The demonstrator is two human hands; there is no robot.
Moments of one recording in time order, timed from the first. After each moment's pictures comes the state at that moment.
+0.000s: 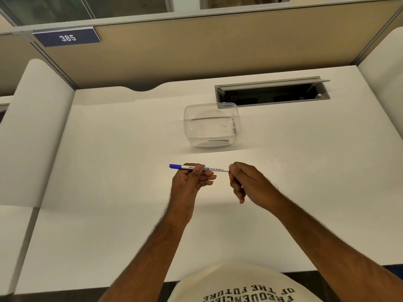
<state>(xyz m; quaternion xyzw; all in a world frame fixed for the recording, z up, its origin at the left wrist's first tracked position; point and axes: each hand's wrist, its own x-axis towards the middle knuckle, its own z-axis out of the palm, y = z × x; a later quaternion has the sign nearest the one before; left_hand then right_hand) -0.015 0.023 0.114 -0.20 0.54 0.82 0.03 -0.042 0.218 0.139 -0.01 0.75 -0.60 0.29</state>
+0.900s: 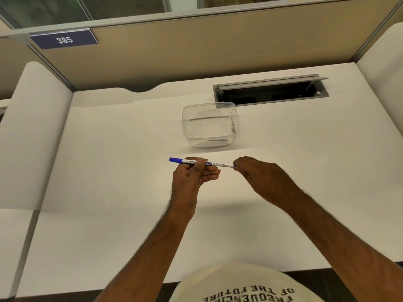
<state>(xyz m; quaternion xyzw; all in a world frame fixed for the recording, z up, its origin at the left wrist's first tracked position) -0.022 0.033 0.137 -0.17 0.54 0.83 0.02 -0.047 0.248 0.146 -0.25 0.94 -0.23 0.01</state>
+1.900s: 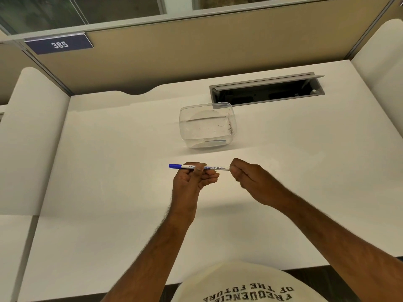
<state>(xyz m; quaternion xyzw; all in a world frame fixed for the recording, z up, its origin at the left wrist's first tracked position) -0.017 0.036 0.128 -0.18 0.53 0.83 0.03 -0.046 0.237 0.143 -0.10 0.85 -0.46 0.24</state>
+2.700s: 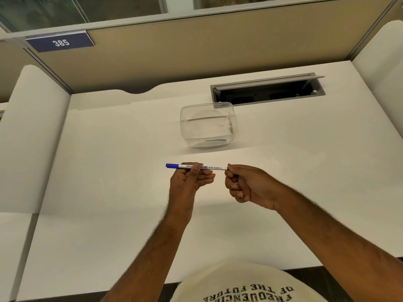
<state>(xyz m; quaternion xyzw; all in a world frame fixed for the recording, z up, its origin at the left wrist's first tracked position) -0.013 0.030 0.128 -0.19 0.55 0.81 0.03 -0.050 0.225 0.145 0.09 0.58 -0.69 0.43</state>
